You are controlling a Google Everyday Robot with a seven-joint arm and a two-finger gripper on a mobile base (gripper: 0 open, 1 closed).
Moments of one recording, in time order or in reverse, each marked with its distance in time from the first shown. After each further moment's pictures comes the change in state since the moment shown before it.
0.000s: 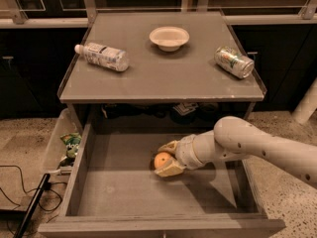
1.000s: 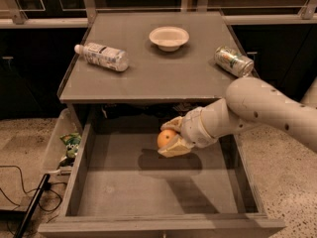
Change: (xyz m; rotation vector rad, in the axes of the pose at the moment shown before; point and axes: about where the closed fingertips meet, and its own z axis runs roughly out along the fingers) arm -0.079 0.003 -0.081 -0.027 0.044 -0.065
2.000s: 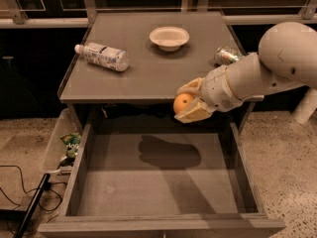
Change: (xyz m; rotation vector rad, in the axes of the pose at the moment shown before) arm -0.045 -0.046 -0.102 0.107 0.029 -0.076
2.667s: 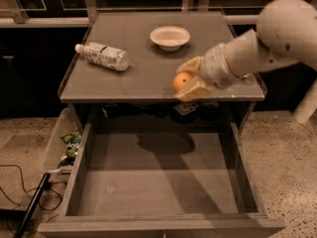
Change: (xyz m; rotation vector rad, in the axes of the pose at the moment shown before) arm -0.013 -0.051 -0.010 0.052 0.011 -0.094
